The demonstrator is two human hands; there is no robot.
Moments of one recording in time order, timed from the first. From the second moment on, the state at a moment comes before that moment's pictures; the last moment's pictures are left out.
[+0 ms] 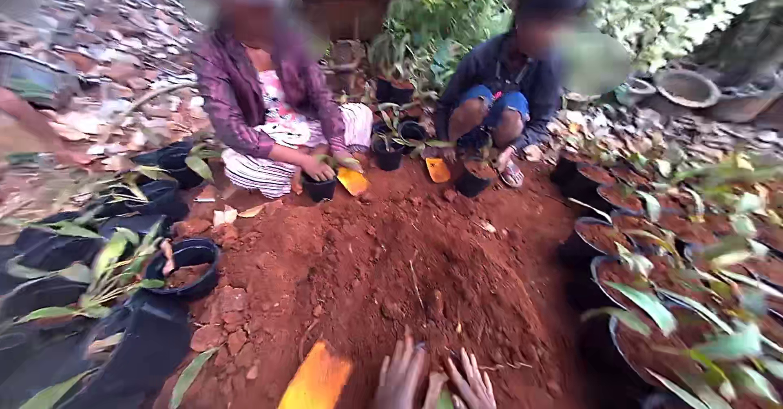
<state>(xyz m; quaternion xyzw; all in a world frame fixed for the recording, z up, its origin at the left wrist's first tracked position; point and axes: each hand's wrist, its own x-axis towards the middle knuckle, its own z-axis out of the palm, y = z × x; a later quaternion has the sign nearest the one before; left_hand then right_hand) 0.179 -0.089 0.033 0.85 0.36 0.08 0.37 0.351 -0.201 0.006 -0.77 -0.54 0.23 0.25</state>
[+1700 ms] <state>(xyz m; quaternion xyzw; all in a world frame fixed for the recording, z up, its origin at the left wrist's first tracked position) 0.162 0.108 -0.028 0.70 0.65 -0.13 0.25 0.320 -0.174 -0.039 -0.72 -0.56 -0.02 0.42</state>
